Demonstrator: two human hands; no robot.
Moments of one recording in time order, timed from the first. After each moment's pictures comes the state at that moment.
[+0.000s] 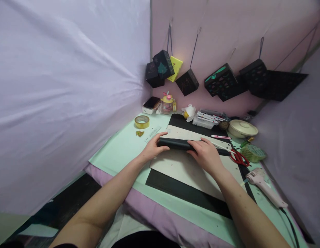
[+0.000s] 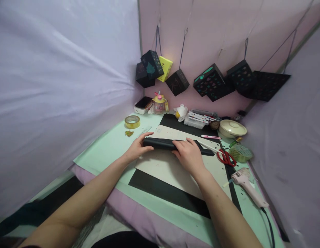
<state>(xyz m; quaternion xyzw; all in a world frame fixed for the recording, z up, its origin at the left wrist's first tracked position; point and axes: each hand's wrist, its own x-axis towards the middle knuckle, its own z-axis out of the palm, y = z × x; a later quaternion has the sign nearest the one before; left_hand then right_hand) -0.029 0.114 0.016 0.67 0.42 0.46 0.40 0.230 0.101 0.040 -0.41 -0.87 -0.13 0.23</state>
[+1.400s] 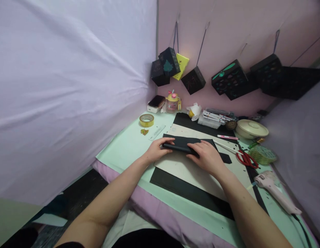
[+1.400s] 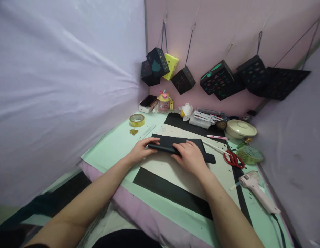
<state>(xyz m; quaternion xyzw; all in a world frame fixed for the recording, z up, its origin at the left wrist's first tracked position) -0.033 0.104 0.010 0.72 0.39 0.45 0.36 0.221 0.101 0.032 -0.39 -0.89 -0.08 0.20</state>
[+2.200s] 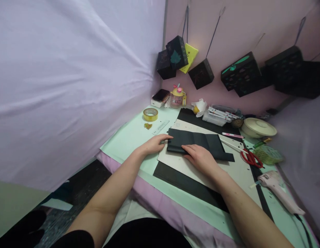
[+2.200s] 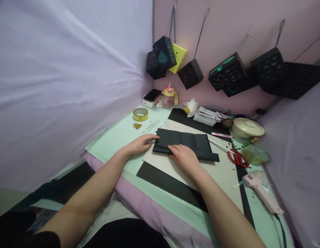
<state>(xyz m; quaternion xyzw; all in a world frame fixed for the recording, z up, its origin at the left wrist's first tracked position) -0.065 0.116 -0.002 0.82 0.43 0.28 0.27 0.200 0.097 0.001 -0.35 -0.92 -0.05 0.16</state>
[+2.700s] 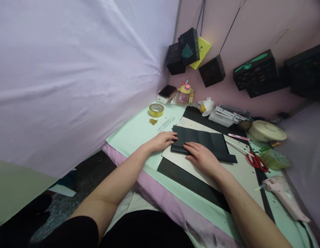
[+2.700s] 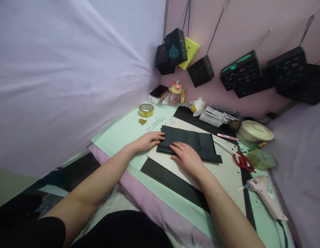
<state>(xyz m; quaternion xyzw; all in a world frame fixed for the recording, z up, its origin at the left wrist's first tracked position) -0.060 0.114 -0.007 0.84 0.43 0.25 0.21 0.201 0.101 -0.010 -0.33 -0.94 -0.01 0.12</state>
